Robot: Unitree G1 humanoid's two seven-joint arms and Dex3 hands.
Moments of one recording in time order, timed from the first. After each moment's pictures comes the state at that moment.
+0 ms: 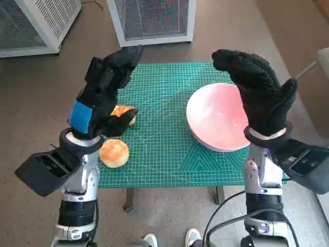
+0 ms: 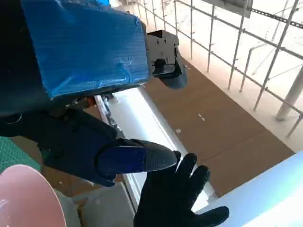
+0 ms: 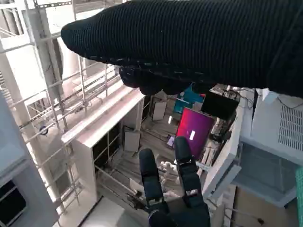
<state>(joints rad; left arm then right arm) -0.50 0.17 0.10 0.10 -0.25 -0.44 -0.38 -0.65 -0.11 -0.13 0.30 0.42 -0.56 0.57</state>
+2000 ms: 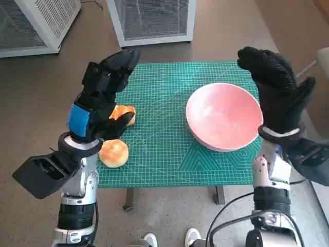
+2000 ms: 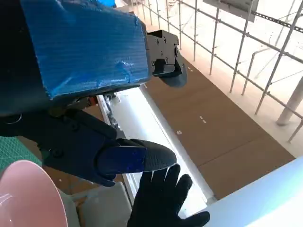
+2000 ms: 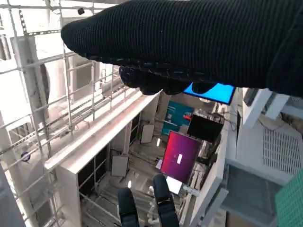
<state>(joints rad) -0.47 0.17 0.10 0.09 -0.28 -0.44 -0.38 -0.75 -0.19 -0.26 0.70 0.39 -0.74 0.55</state>
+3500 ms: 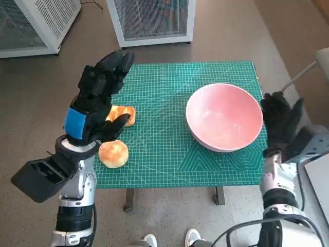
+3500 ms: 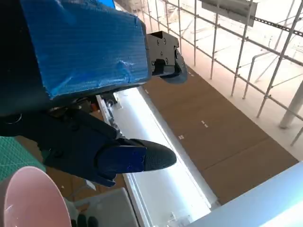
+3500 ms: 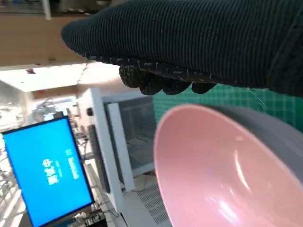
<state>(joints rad) -0.45 0.18 0.12 0.09 -0.26 -0.47 -0.38 -0.79 -0.23 -0.41 1.30 0.27 -0.47 0.18</state>
